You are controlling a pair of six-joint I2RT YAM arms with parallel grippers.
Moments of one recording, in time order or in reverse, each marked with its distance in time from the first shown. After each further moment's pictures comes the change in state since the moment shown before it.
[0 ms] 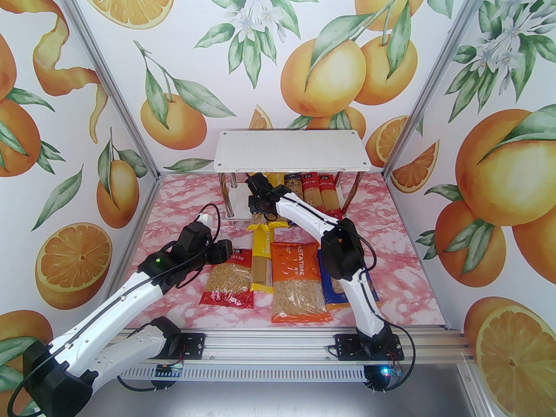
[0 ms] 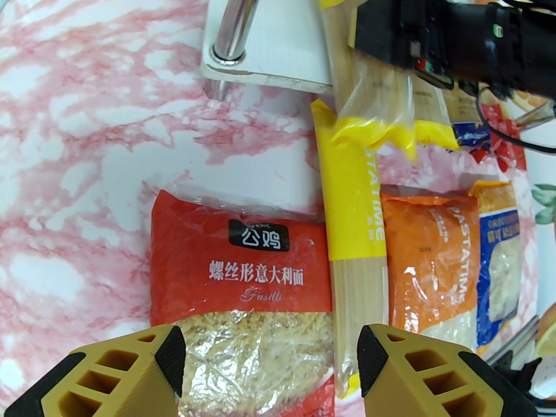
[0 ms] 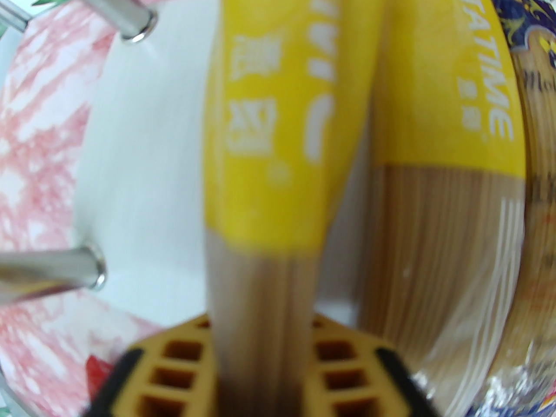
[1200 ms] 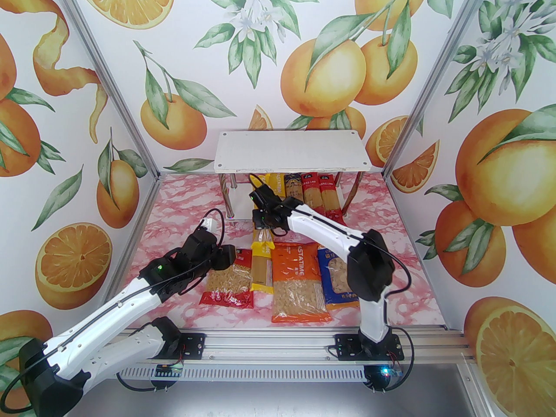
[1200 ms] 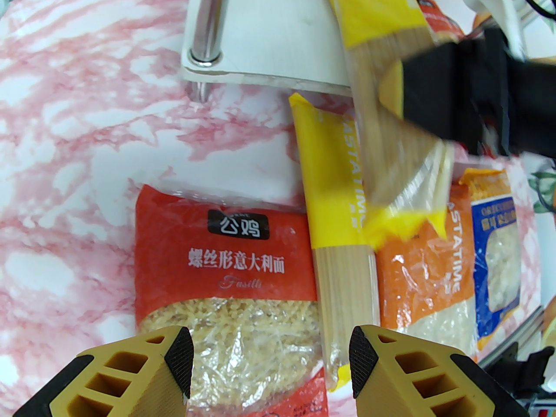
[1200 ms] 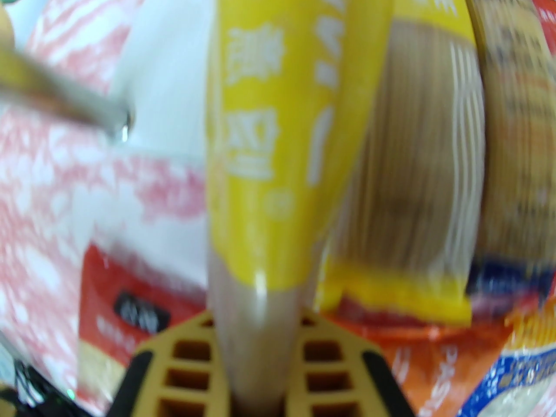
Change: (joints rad) left arm -0.119 -0.039 -0.014 0.001 -0.101 -0.048; right arm 0.077 -0.292 -0.315 0.011 -0.017 0.003
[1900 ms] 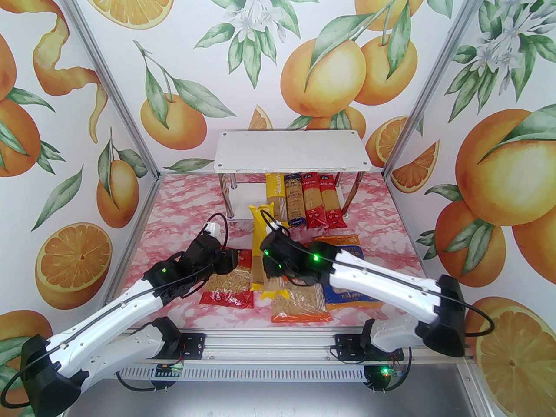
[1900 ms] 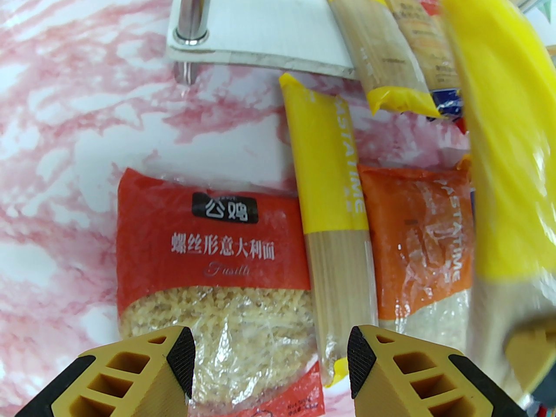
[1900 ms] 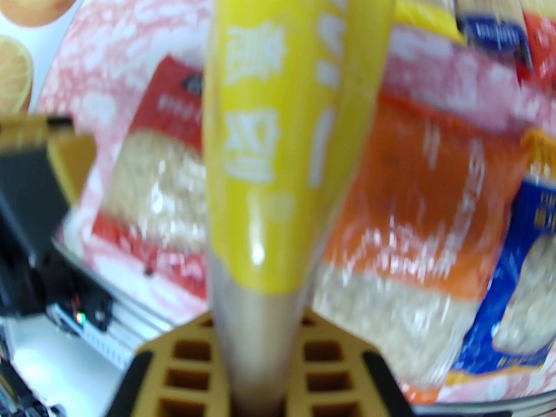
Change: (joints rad) left arm -0.053 0.002 -0.038 0.035 -0.003 -0.024; right arm 0.277 -0.542 -0.486 -0.067 0.047 0.174
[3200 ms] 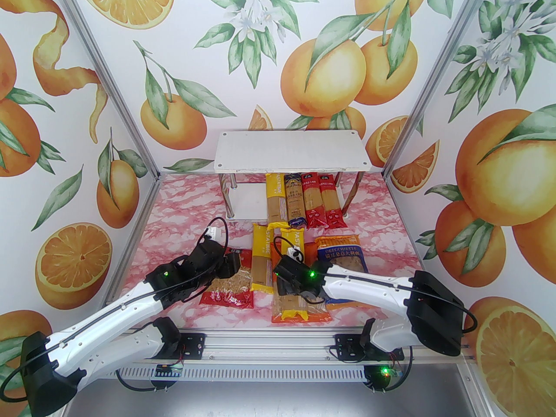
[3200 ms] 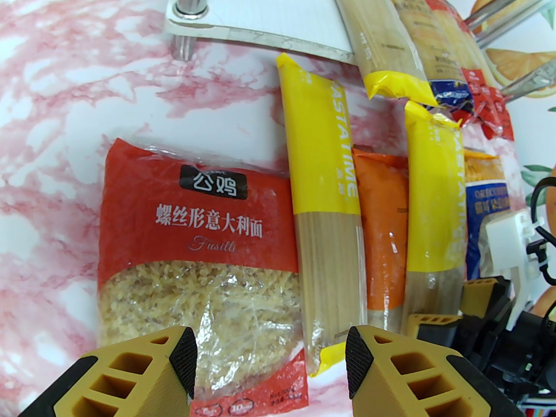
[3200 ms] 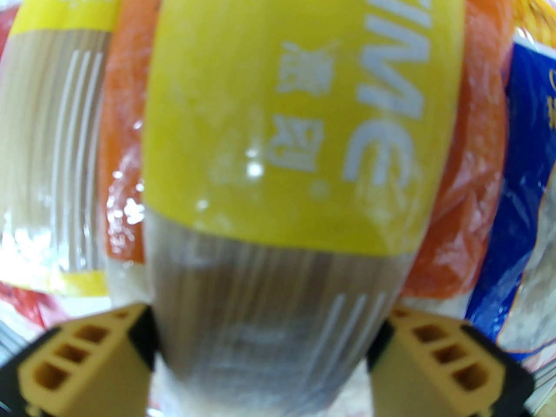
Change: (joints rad) left arm -0.061 -0.013 -0.034 -0.009 -0.013 -0.109; right arm -0.002 -0.042 -0.468 0.137 0.045 0.141
